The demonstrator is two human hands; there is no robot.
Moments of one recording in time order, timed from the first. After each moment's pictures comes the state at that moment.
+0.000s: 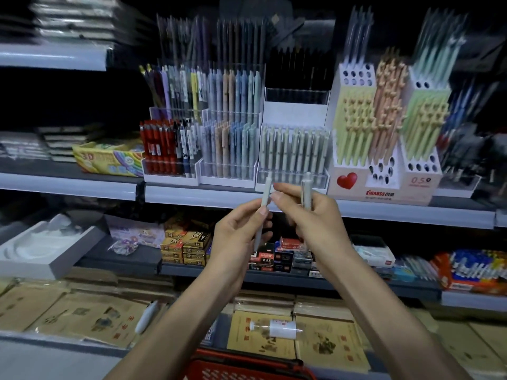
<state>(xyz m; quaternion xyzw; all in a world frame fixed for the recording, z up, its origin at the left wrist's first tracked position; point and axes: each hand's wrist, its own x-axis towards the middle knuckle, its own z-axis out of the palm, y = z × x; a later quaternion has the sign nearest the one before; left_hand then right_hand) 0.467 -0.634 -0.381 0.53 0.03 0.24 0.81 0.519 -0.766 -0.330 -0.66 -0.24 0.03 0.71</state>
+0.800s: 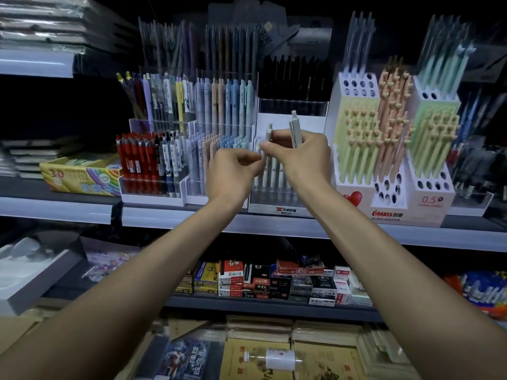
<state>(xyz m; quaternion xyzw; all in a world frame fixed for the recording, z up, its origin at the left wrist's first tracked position) 0.602 -0.569 -0.292 0.78 0.08 0.40 0.48 0.641 -0.695 -0.255 -0.70 -0.23 -0.17 0.66</state>
